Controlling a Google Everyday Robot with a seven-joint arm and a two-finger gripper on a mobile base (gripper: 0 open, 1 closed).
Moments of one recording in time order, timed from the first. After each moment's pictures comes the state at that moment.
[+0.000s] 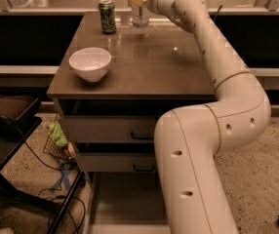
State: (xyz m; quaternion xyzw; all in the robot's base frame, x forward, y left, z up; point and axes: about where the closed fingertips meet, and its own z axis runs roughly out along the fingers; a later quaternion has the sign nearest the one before) arm 0.973 -0.026 0.977 -0.23 0.67 0.21 0.67
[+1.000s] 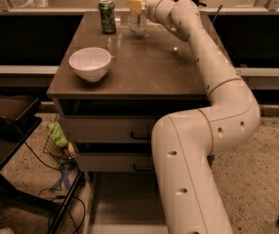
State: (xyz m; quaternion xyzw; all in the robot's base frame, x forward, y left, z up) arm 0.991 -0.026 0.940 -0.19 0.68 0.23 0.67
